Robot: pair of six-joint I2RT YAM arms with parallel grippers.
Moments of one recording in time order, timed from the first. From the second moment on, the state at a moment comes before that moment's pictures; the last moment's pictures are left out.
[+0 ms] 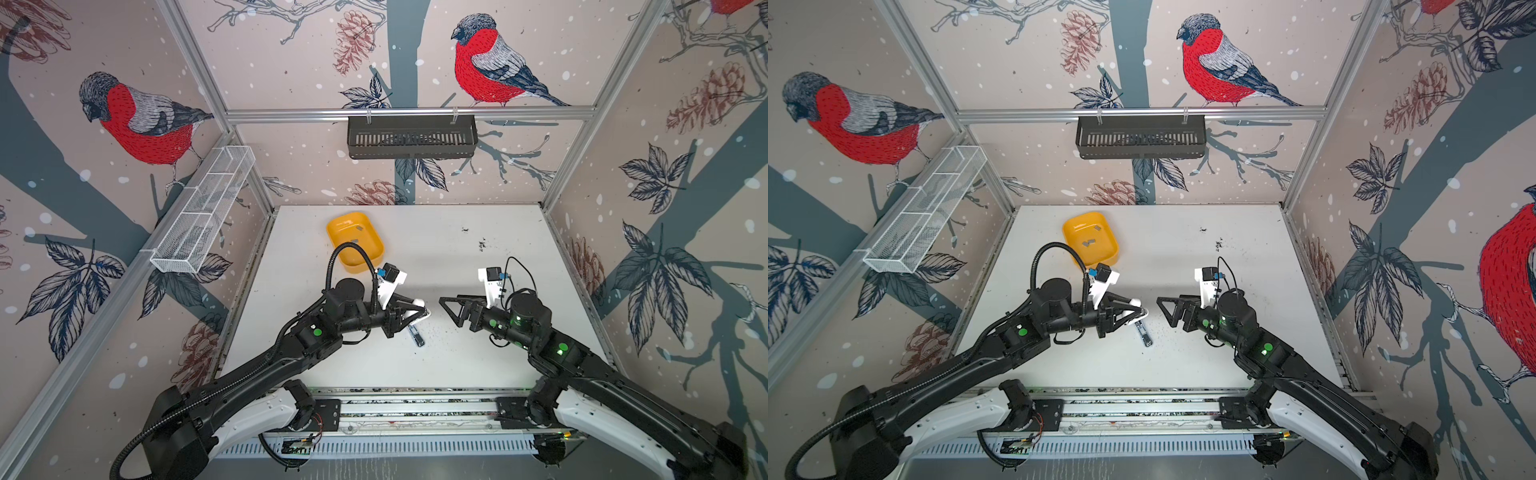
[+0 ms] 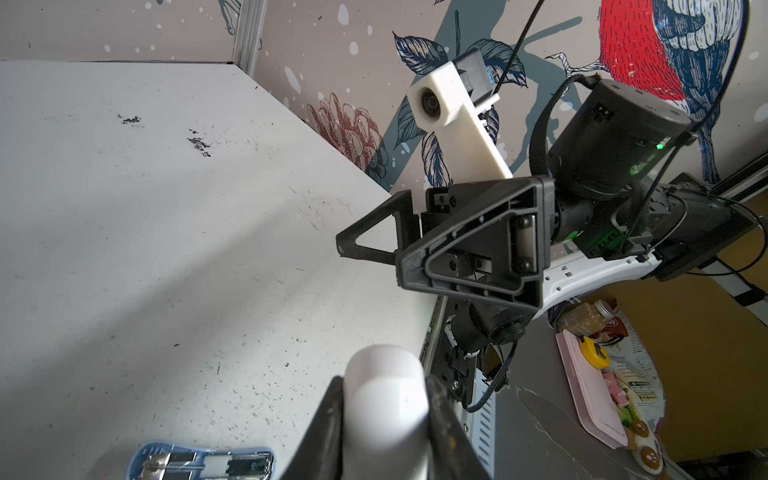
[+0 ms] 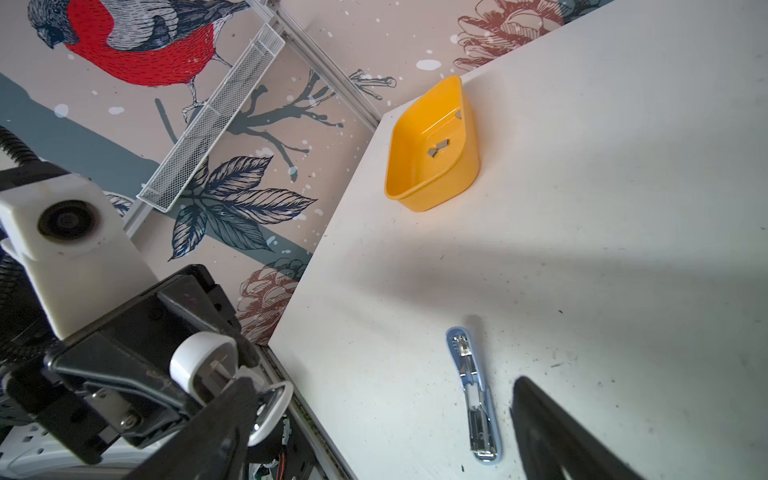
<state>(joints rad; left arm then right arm) -0.81 0.96 0.65 0.06 0.50 -0.39 0.78 0.71 0.50 -0.03 -0.19 0.76</state>
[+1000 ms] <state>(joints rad) -0.81 0.98 0.63 0.14 0.52 -0.38 0.79 0.86 0.52 0.10 -0.38 0.79</state>
